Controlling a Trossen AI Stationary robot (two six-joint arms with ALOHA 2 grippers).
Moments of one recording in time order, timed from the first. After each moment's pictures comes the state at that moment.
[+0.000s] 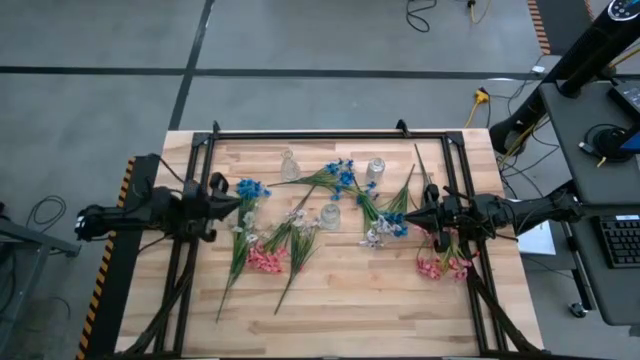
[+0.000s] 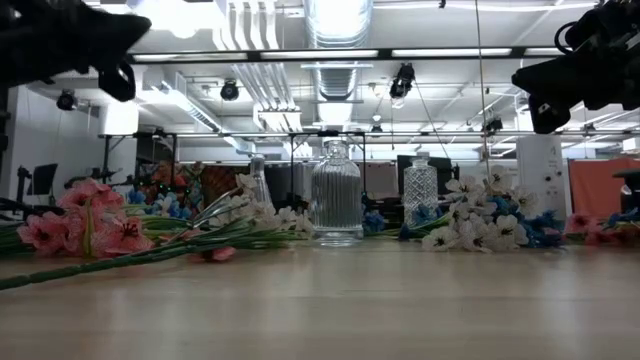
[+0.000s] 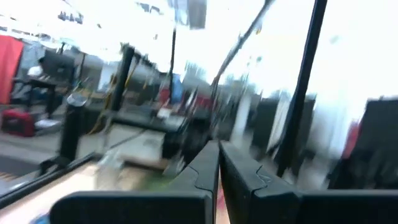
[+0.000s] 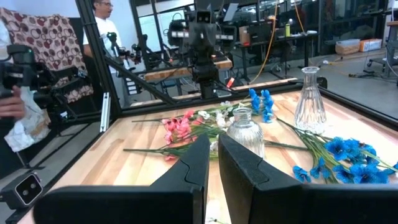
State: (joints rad) left arm 0.01 0.03 0.04 0.34 -0.01 -0.25; right arm 0.14 0.08 0.01 0.09 0.11 0.16
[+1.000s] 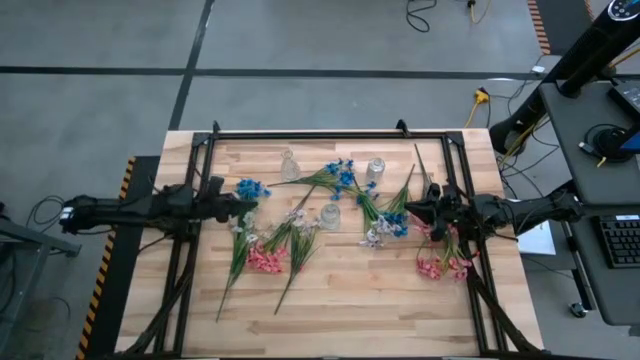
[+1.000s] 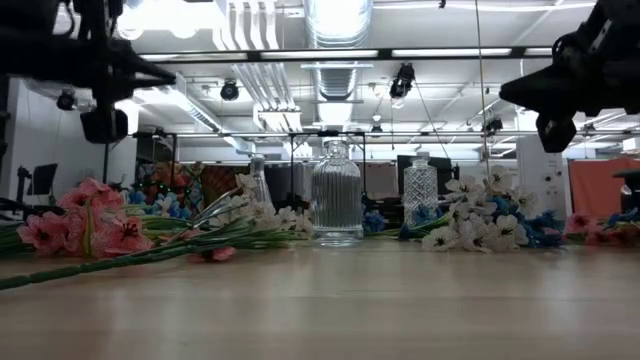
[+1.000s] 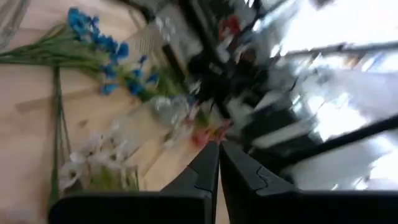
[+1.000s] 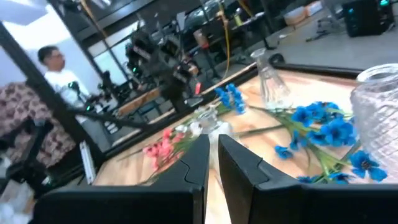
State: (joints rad) left arm 0.01 0.33 0.24 -0.06 -0.10 -1.07; right arm 0.14 0.09 0.01 0.08 0.29 0.47
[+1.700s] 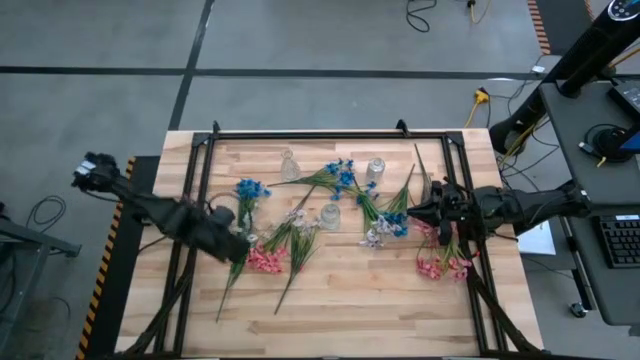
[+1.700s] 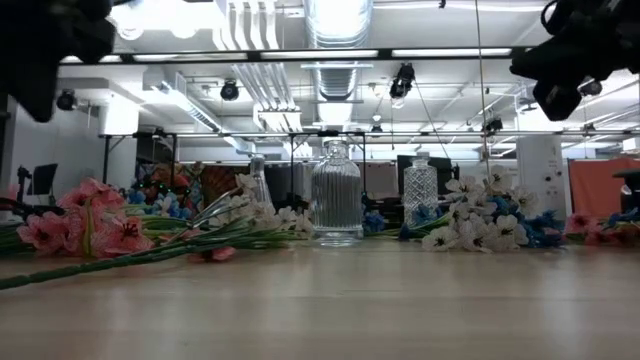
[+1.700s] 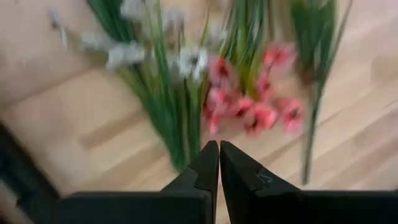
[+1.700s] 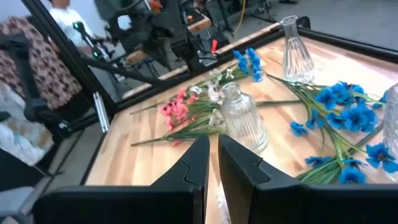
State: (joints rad) left arm -0.53 1.08 0.88 -1.13 -0.17 -1.65; right arm 0.14 0.27 0.28 -0.21 0.16 0.44
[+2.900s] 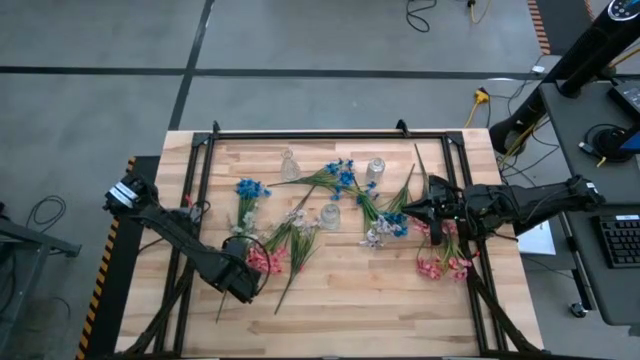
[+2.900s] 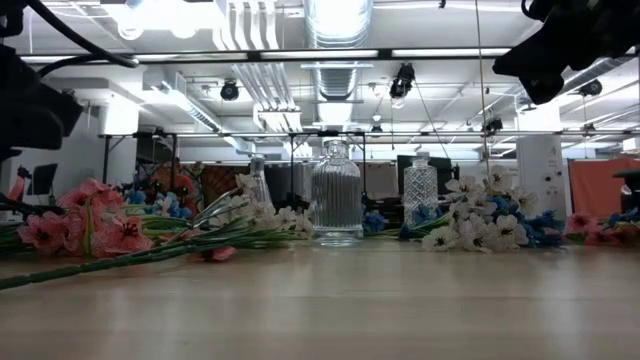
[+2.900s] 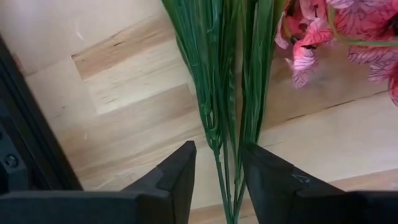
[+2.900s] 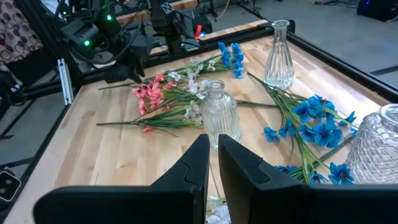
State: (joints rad) left arm -0.67 1.59 0.88 -1.01 -0.01 -1.88; right arm 0.14 0.51 0.40 -0.24 0.21 0.28
